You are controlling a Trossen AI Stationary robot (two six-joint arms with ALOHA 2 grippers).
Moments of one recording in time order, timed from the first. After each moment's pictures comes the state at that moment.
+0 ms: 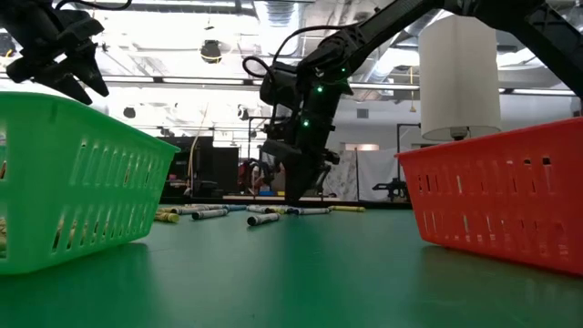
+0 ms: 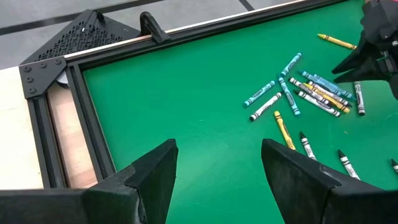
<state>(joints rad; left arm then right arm) 0.12 0.41 0.72 -1.11 -0.61 -0.78 -0.28 2.12 1.65 -0.65 0.13 0.24</state>
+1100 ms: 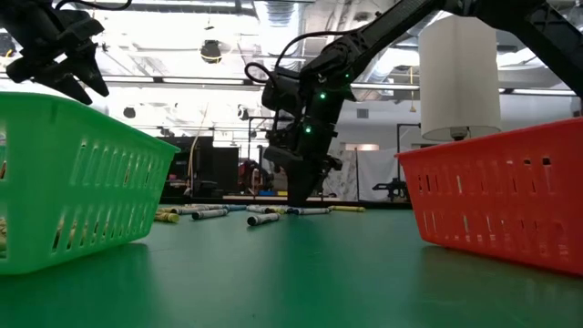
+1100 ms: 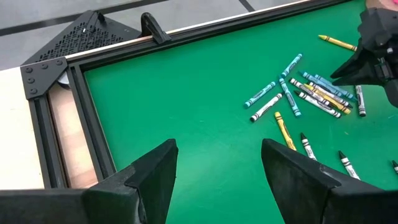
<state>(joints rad) 0.12 0.41 0.72 -1.11 -0.61 -0.78 -0.28 2.11 1.60 -0.59 0.13 0.26</state>
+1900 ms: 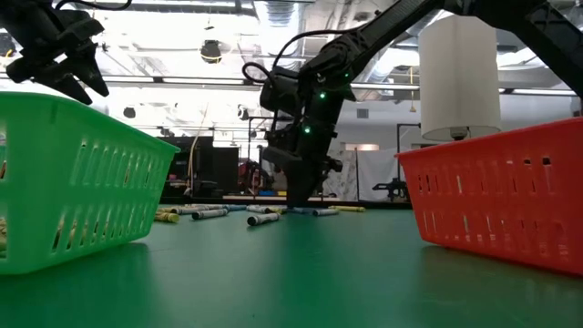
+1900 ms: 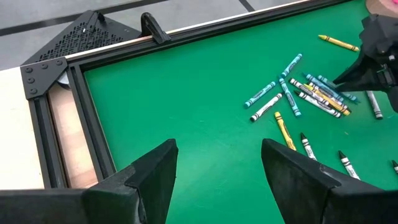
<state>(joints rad) 0.12 0.41 0.72 -1.11 -0.61 -0.78 -0.26 2.12 1.60 -0.60 0.13 0.29</state>
